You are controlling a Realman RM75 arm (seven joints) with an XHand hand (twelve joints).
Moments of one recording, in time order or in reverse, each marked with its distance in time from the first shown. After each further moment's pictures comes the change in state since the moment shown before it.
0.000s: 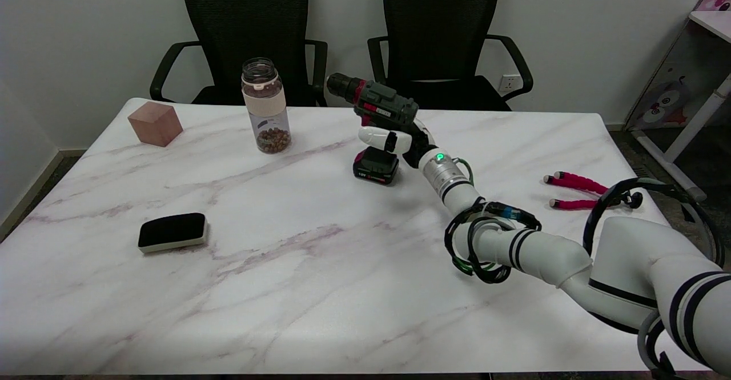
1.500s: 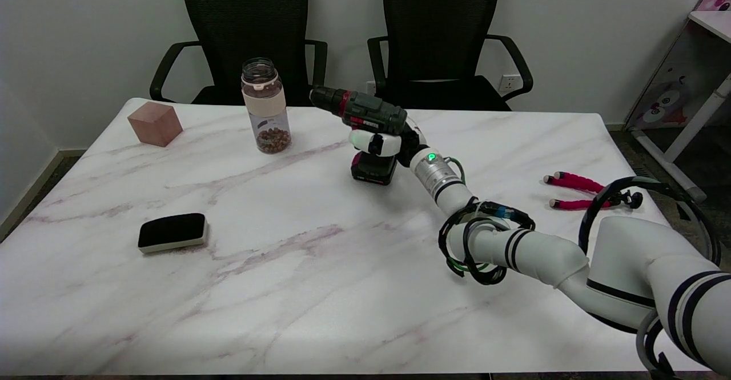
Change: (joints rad) arm 0.004 -0.008 -0.028 -0.029 -0.003 0.003 0.001
